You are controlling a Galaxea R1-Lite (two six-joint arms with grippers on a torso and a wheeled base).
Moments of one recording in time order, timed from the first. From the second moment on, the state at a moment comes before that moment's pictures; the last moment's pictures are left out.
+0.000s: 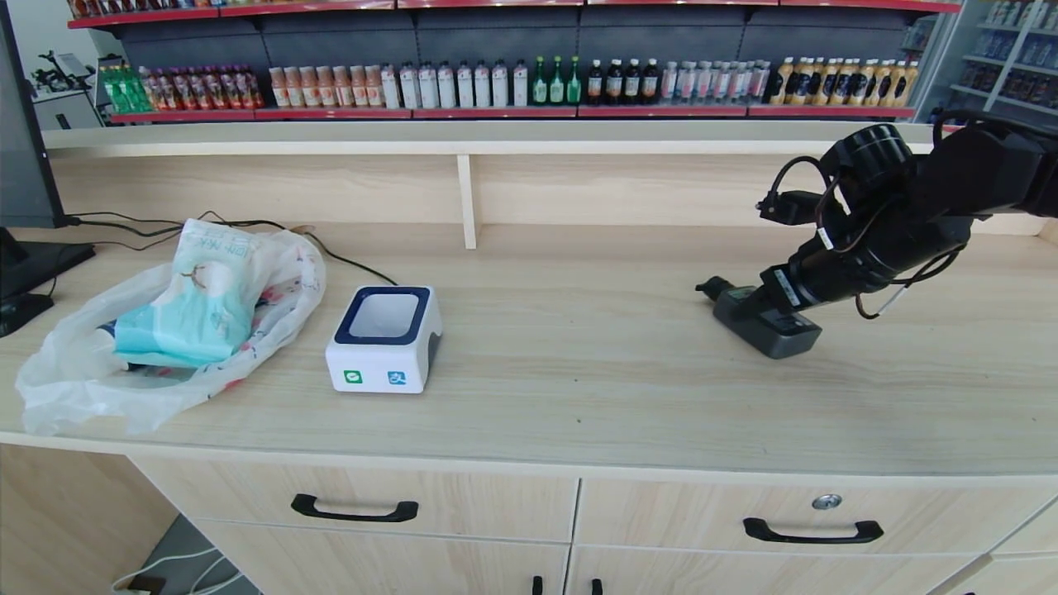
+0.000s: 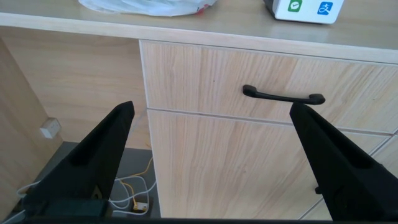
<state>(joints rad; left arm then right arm) 0.00 0.00 0.00 0.00 0.00 0.00 0.11 2.09 -2.00 0.82 0.16 -0.21</state>
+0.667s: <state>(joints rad) 0.00 0.00 0.00 0.00 0.00 0.00 0.14 2.10 -2.00 0.91 0.15 -0.29</state>
